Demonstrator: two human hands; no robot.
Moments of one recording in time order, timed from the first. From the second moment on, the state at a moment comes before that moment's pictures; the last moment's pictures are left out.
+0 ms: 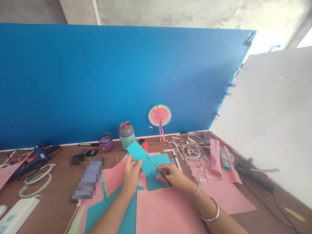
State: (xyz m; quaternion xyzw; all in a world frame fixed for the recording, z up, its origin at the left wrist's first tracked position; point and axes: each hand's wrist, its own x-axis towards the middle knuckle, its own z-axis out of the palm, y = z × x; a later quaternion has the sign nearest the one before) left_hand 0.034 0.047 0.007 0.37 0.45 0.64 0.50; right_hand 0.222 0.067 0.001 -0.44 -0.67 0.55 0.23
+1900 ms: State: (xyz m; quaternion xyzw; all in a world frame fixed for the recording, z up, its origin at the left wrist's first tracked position) left_hand 0.039 0.046 -0.003 0.37 0.45 0.62 0.53; right_hand 0.220 0.067 -0.001 -0.43 -0.67 0.55 0.25
